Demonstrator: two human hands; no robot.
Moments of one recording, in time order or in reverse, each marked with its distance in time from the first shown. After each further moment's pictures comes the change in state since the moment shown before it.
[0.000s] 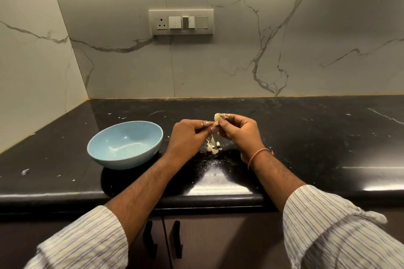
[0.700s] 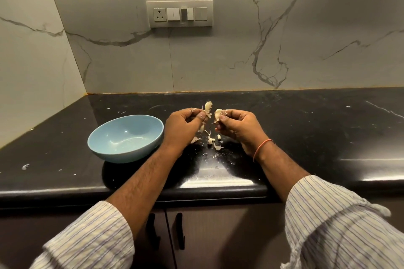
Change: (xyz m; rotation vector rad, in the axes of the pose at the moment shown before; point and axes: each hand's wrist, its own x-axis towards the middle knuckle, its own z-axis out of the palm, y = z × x) left_hand 0.003 -0.009 -0.005 -0.204 0.099 -0.202; right_hand 0.002 -0.001 -0.005 0.037 -0.111 0.127
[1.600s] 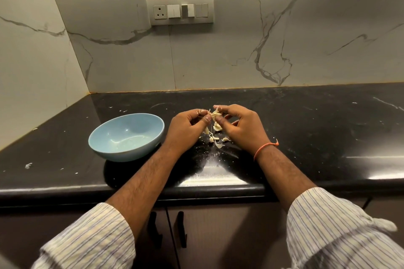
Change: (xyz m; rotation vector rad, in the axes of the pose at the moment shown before) left_hand -0.003 -0.003 -0.003 0.176 -0.104 0.130; right_hand -0.003 0.004 -0.004 -0.806 0.086 -0.531
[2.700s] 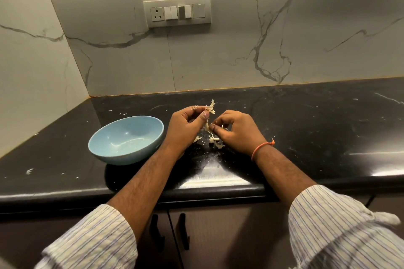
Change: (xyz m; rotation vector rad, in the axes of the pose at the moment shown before) left_hand 0.000 0.008 0.001 -0.303 0.026 -0.083; right_hand -0.001 -0.001 0.005 -0.113 -0.144 -0.003
